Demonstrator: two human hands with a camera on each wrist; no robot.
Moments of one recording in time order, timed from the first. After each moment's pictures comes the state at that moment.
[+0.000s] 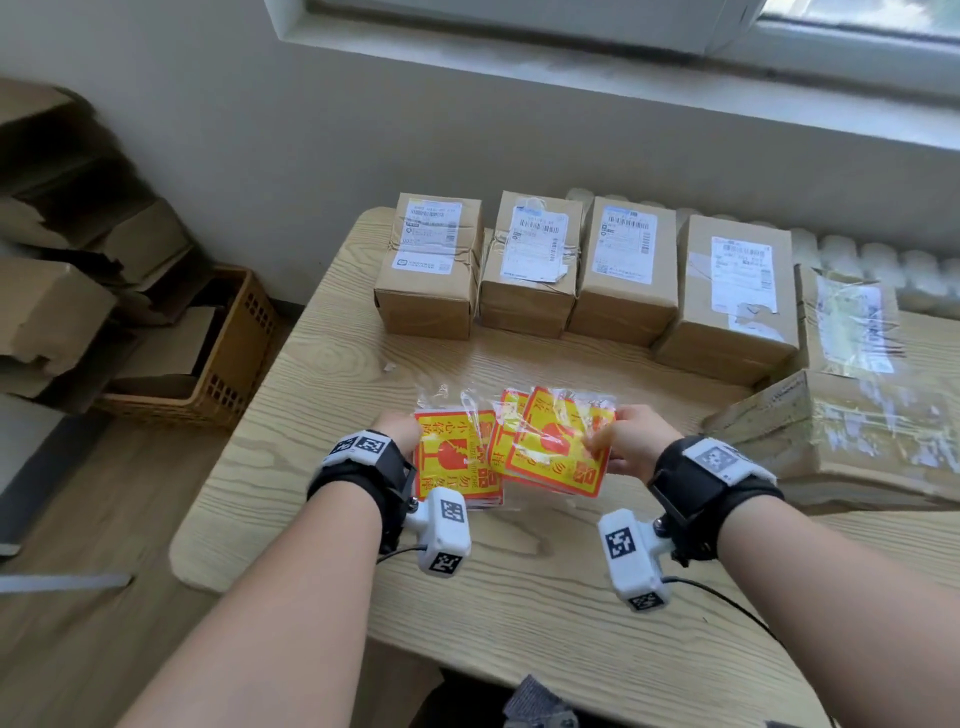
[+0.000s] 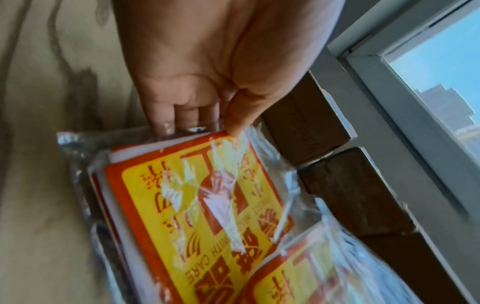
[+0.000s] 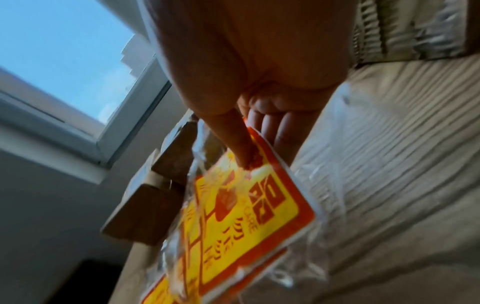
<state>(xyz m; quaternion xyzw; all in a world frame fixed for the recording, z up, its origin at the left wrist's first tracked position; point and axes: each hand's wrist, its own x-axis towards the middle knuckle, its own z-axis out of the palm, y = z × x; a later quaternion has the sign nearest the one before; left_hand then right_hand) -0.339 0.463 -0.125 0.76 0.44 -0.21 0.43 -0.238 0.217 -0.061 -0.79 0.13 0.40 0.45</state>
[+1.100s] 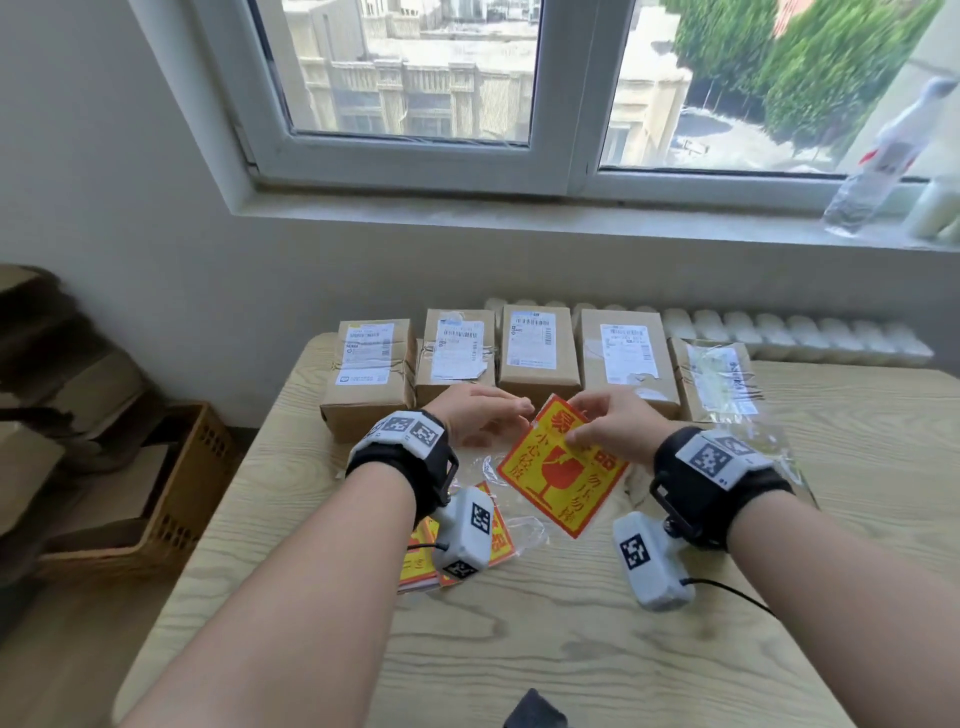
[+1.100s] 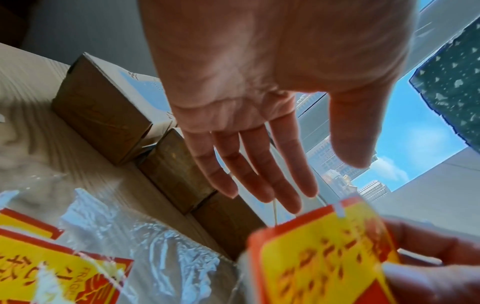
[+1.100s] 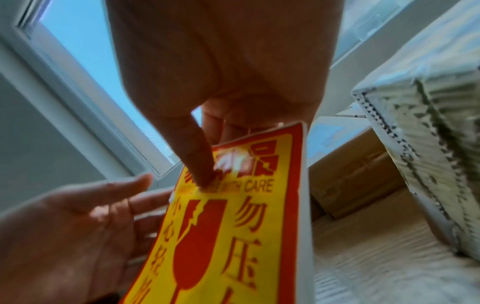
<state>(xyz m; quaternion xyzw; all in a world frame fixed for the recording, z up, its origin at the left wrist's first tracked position) -0.248 0.365 0.040 0.75 0.13 -0.20 0.62 -0.218 0.169 0.064 -0.86 -0.09 0.29 0.40</state>
